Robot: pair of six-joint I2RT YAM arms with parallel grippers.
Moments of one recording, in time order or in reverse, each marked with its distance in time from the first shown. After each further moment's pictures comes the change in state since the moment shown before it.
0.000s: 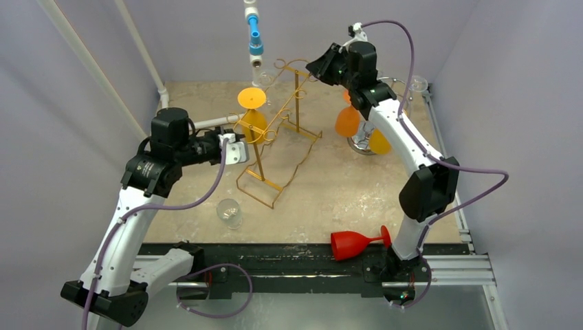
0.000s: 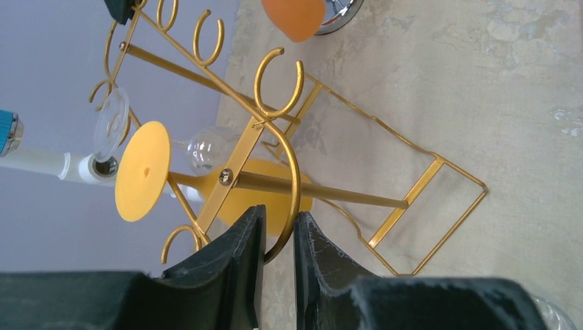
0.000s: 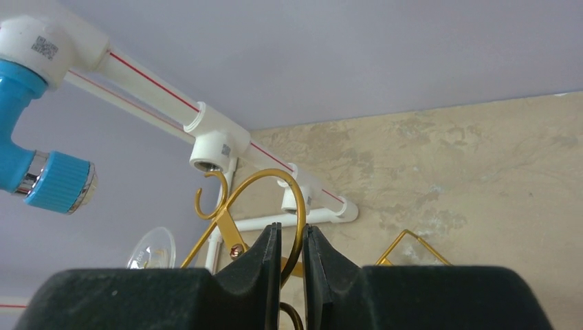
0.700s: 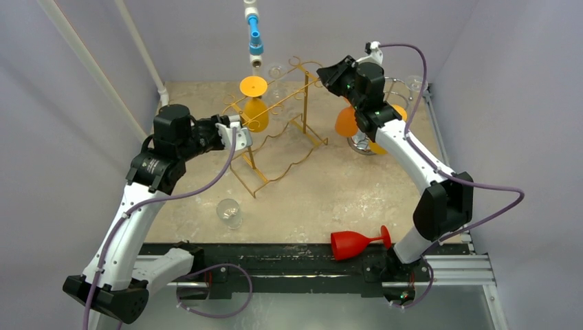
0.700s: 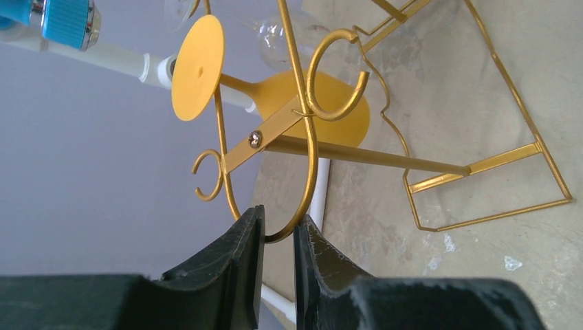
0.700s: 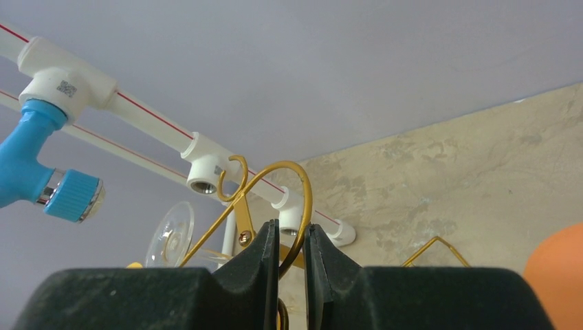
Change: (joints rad) left arm -0.003 0.032 -0.023 0.118 -0.330 0.044; right arm 0.005 -0.190 -0.340 0.250 0.151 0.095
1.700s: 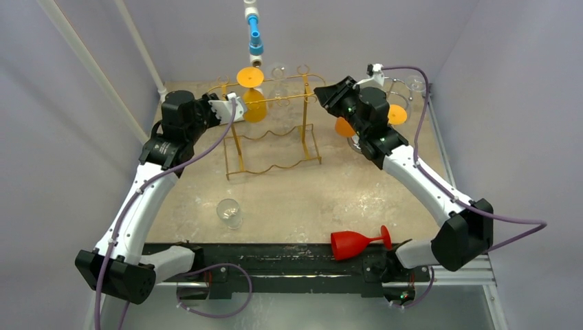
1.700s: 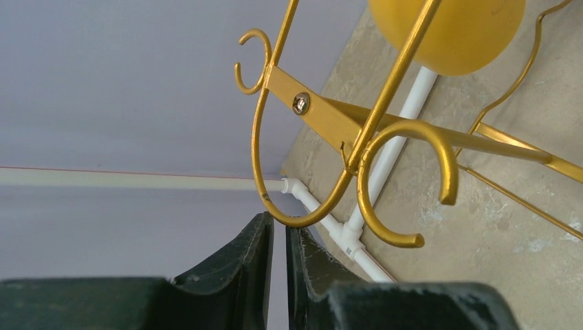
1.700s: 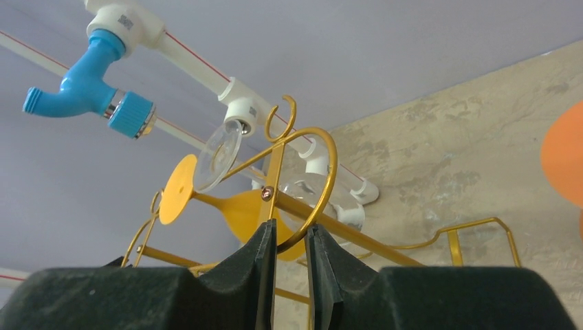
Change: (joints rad) left arm 0.046 0.122 -0.001 0.194 -0.389 -0.027; right arm 0.100 -0.234 -0.266 0.059 0.066 0.054
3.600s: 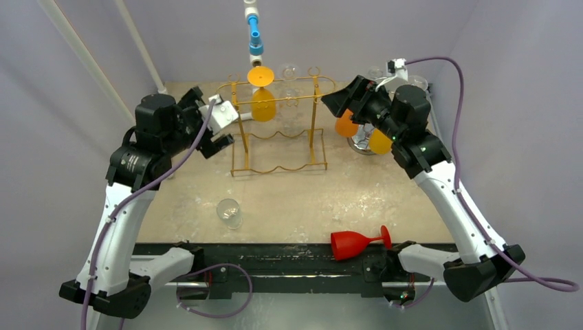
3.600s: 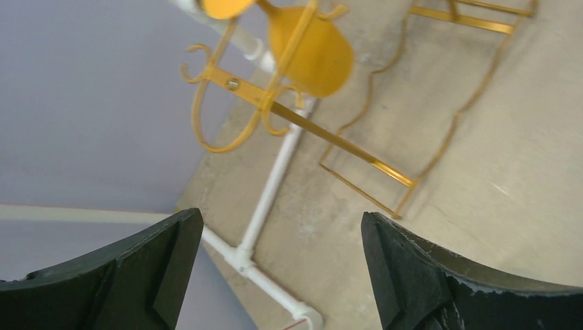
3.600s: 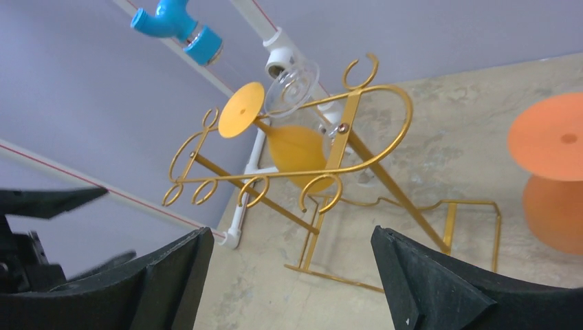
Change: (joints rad) left arm -0.028 -0.069 0.270 -0.371 0.214 -0.287; right arm -0.071 -0.232 0.077 -0.373 -0.232 -0.155
